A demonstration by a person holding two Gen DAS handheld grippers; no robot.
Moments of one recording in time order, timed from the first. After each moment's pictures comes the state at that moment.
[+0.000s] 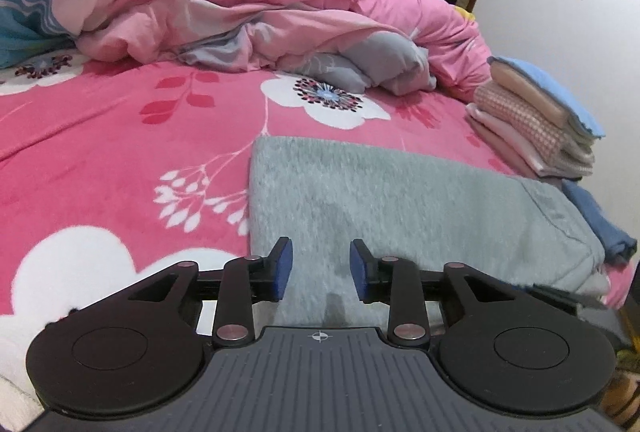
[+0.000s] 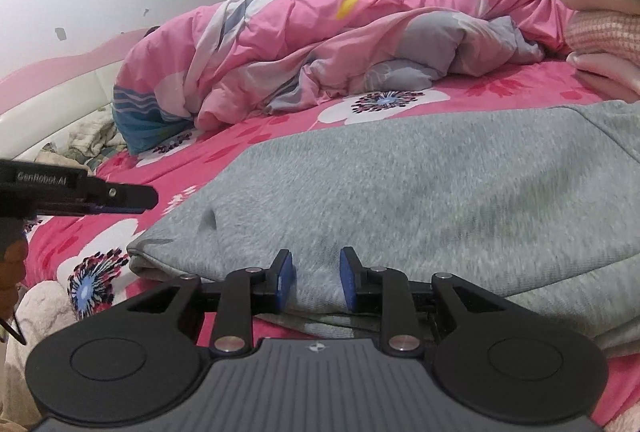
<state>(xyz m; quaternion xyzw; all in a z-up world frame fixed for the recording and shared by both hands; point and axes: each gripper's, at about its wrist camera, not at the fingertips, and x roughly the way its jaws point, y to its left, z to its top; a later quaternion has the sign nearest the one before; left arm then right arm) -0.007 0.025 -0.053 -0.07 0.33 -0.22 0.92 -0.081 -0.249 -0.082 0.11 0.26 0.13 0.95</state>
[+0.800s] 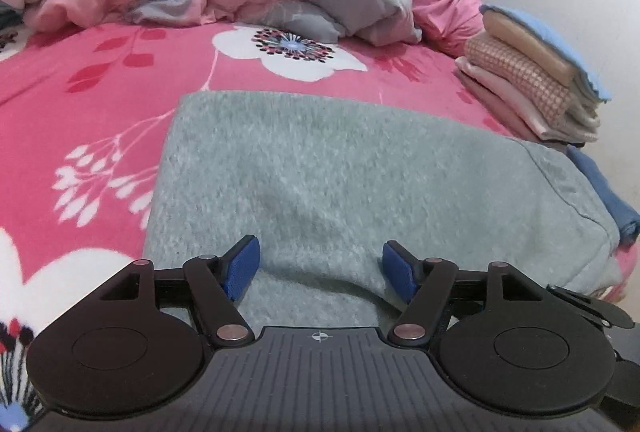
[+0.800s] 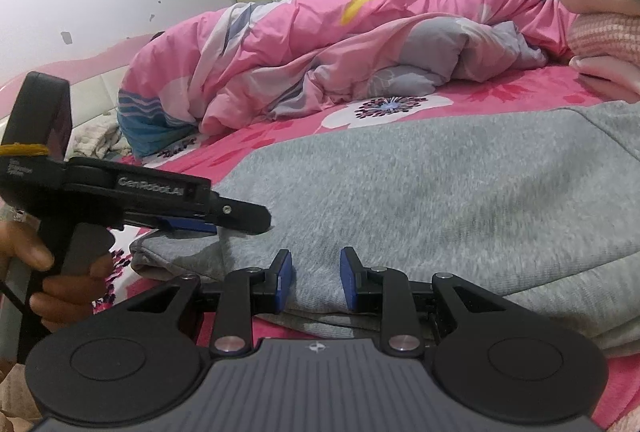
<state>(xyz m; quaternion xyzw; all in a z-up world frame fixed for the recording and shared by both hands) 0.027 -0.033 -0.088 -0.05 0.38 -0.24 0.89 -0.082 -0.252 -0.087 0.12 0.24 0.14 0.95</state>
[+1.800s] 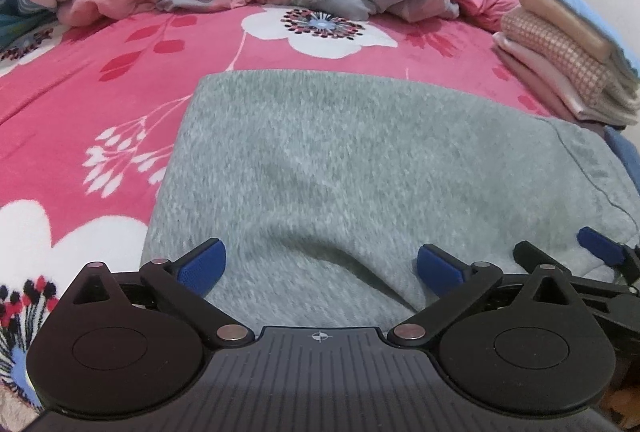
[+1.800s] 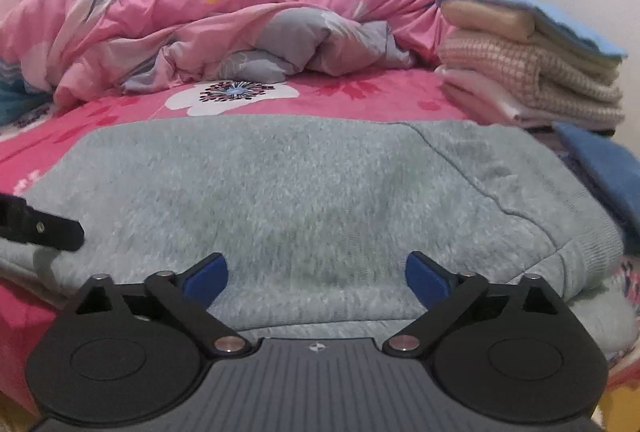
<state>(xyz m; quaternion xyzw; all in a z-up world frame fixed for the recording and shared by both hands) 0.013 -0.062 -0.079 -0.01 0.42 -0.16 0.89 -0.069 -0.282 -0.077 0.03 0.30 -0.08 0.95</state>
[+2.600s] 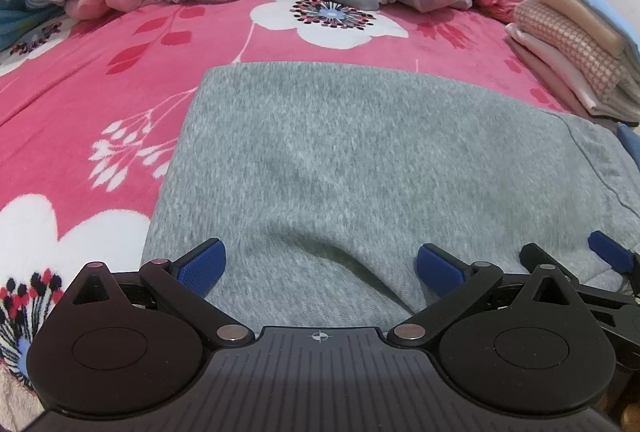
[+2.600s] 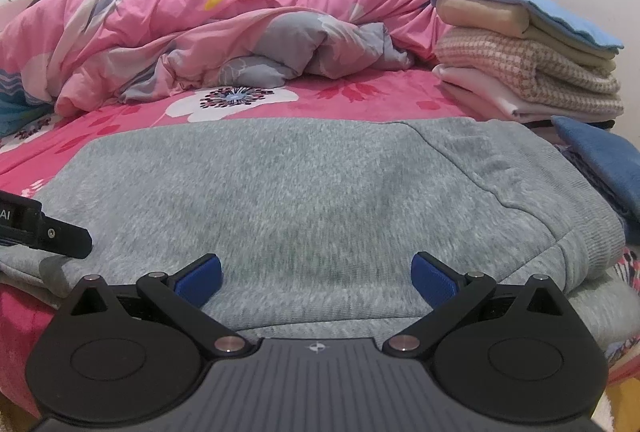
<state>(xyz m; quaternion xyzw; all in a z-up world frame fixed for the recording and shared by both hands) 0.015 -0.069 -0.078 0.00 0.43 -0.14 0.89 -0.069 -0.284 -0.078 0.04 0.29 -0.08 0.95</state>
